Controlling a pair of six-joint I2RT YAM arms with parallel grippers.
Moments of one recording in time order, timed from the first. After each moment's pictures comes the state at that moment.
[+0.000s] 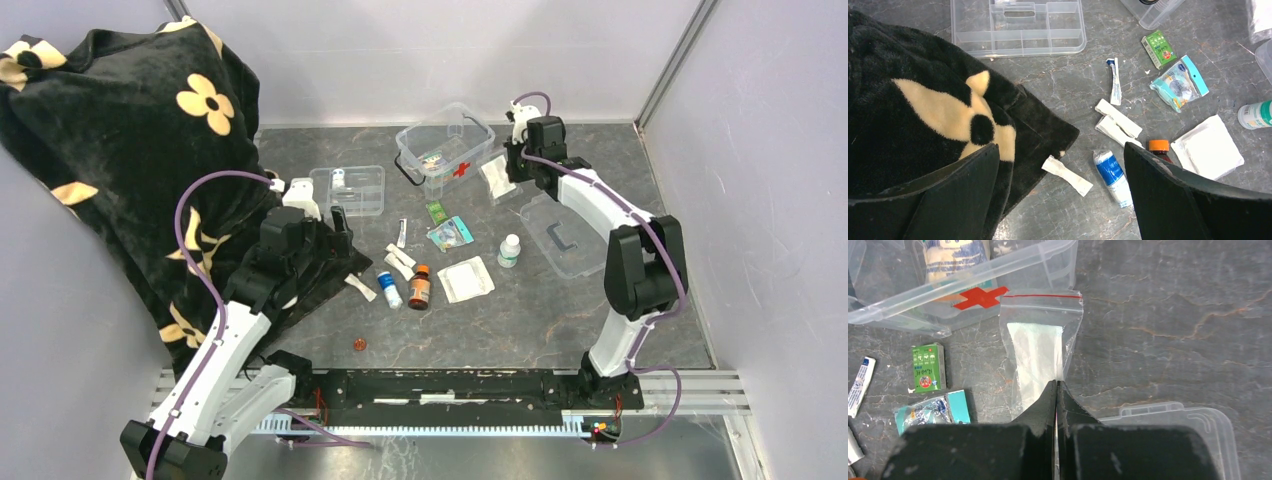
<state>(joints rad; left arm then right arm) -0.32 0.82 0.80 -0.49 -0.16 -0.25 0.27 1.82 1.38 -0.20 -0.07 0.01</state>
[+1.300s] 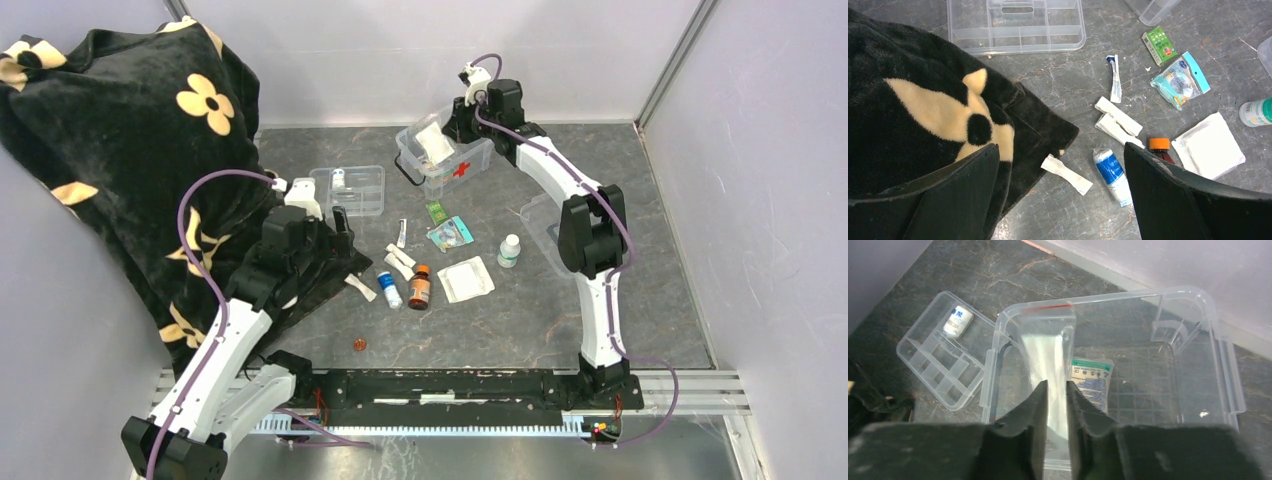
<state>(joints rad) -0.32 0.83 0.80 -0.49 -0.15 -0.25 0.36 2.23 1.98 -0.12 -0.39 0.10</state>
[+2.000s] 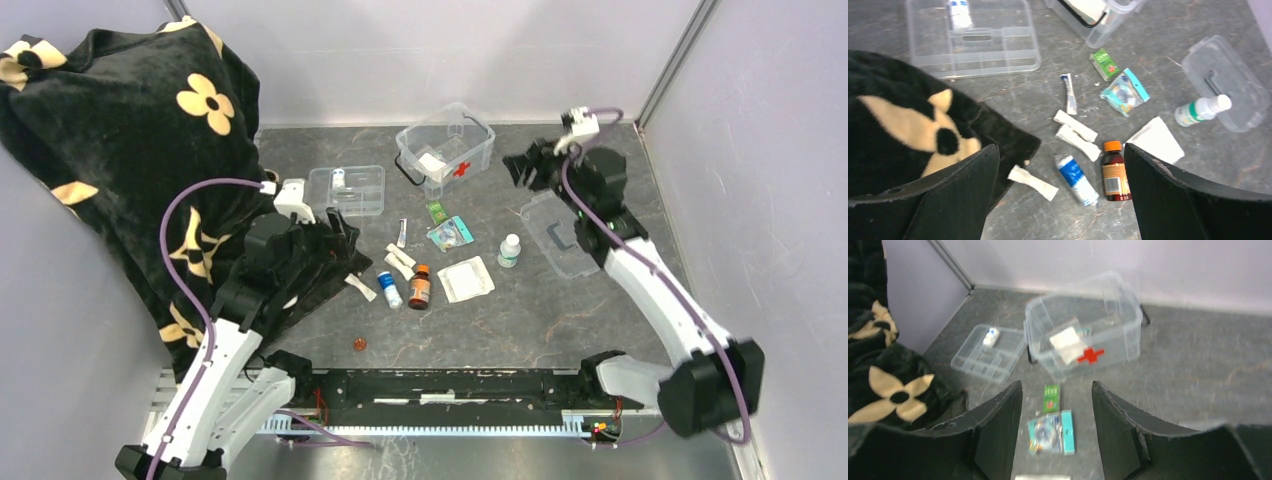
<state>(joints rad) -0.32 0.72 0.80 -0.48 -0.05 -0.29 0.29 1.27 1.08 0.09 -0.21 0.26</state>
